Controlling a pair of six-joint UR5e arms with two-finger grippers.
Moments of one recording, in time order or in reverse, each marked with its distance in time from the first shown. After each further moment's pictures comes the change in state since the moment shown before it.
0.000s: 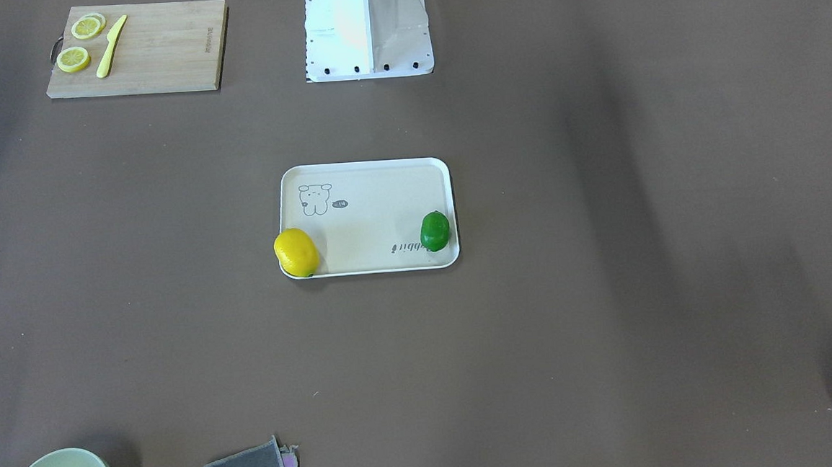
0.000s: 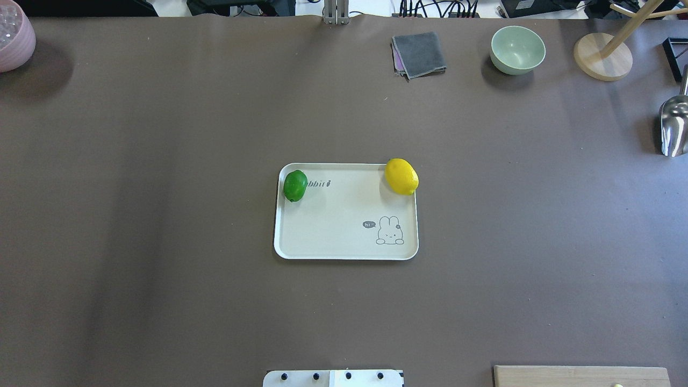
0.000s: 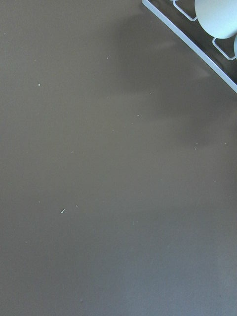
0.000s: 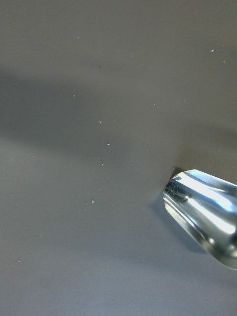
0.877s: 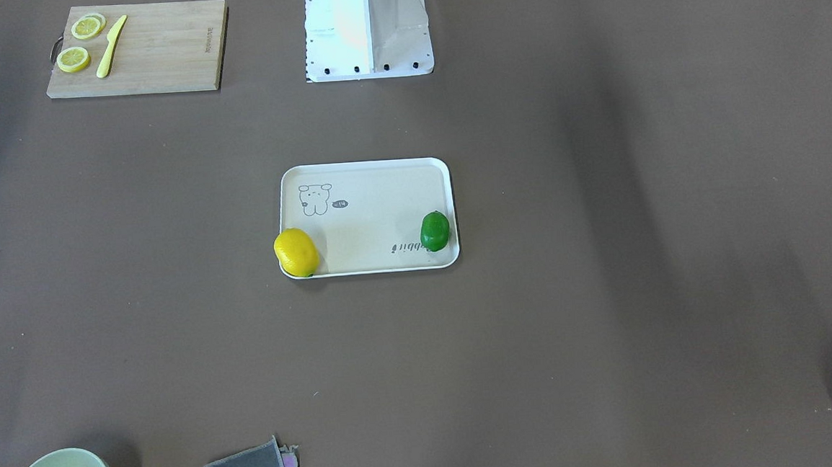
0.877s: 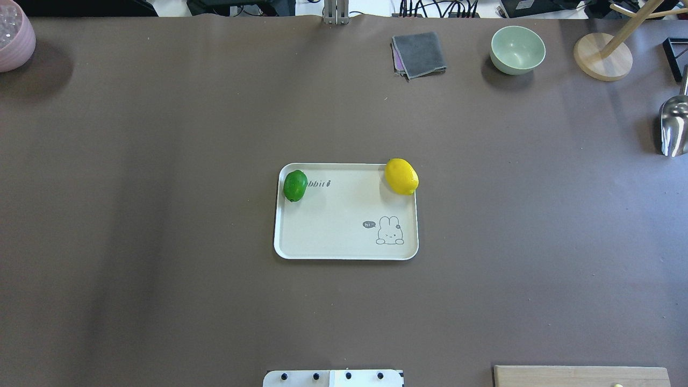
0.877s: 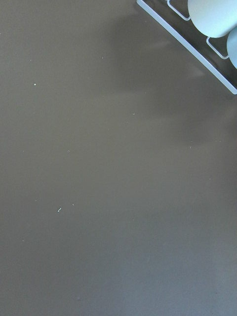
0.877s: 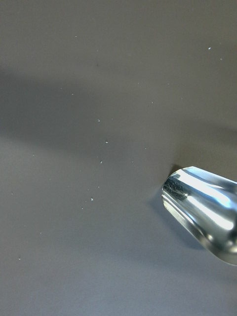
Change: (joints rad) left arm 0.000 -0.011 0.002 0.000 0.000 0.000; right arm 0.007 0.007 0.000 -0.011 -0.001 0.000
